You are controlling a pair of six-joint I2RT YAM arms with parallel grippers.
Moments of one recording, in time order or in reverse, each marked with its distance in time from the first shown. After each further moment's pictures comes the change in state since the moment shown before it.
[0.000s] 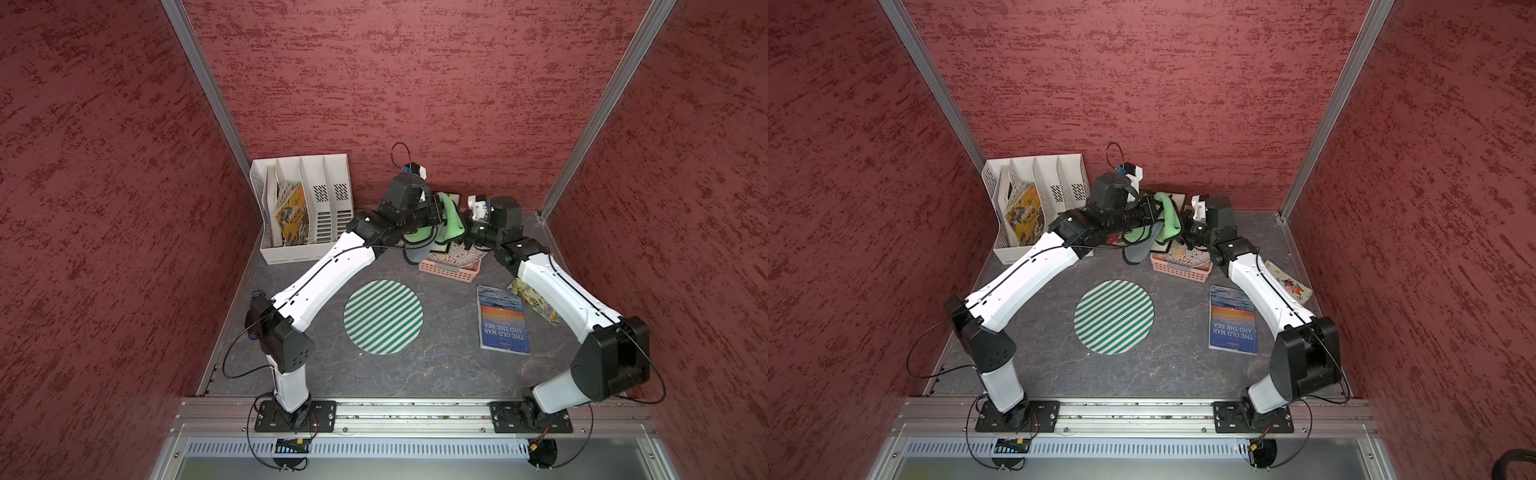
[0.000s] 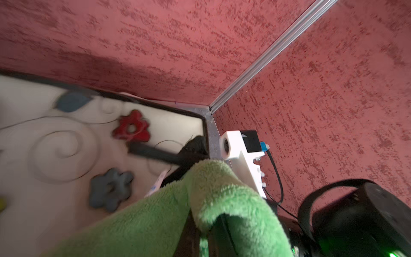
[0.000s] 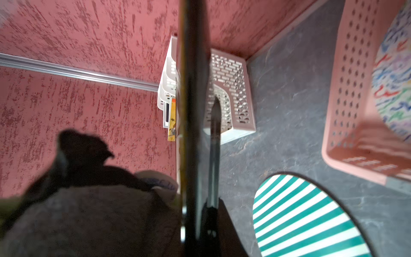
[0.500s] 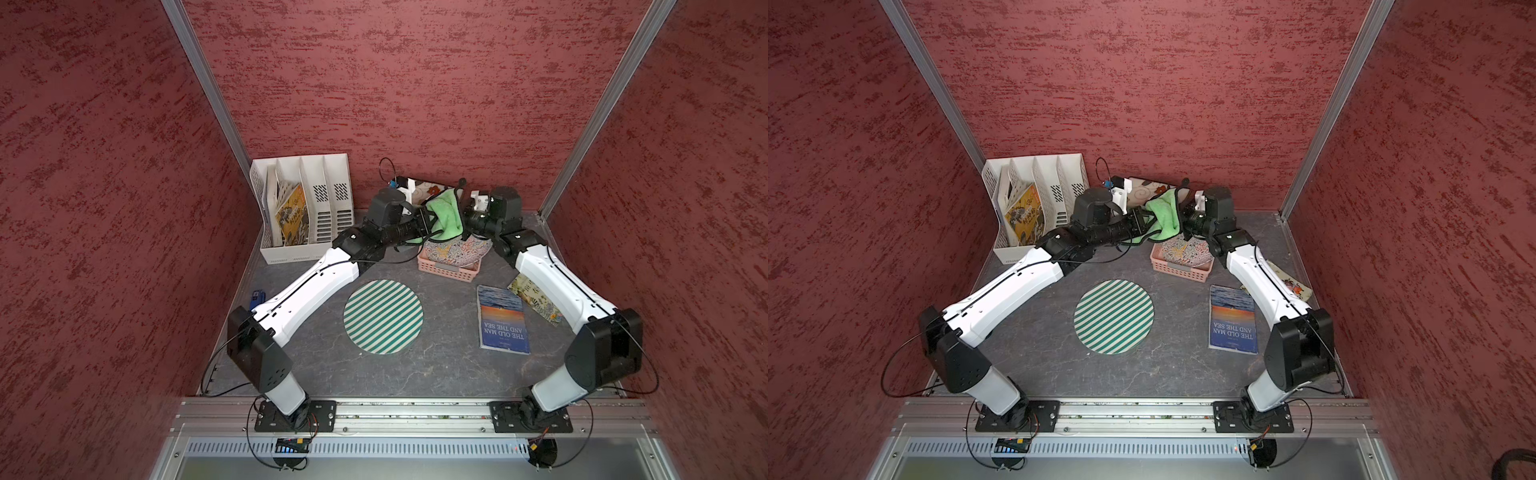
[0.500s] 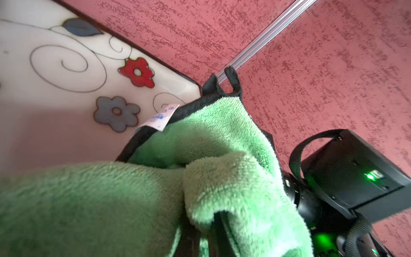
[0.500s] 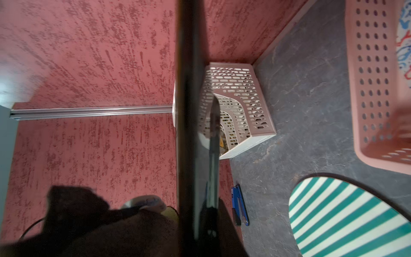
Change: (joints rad) left arm 0.048 -0.241 -0.384 0.250 0.119 -0.079; right arm -0.020 0.061 0.126 0.027 0.025 0.204
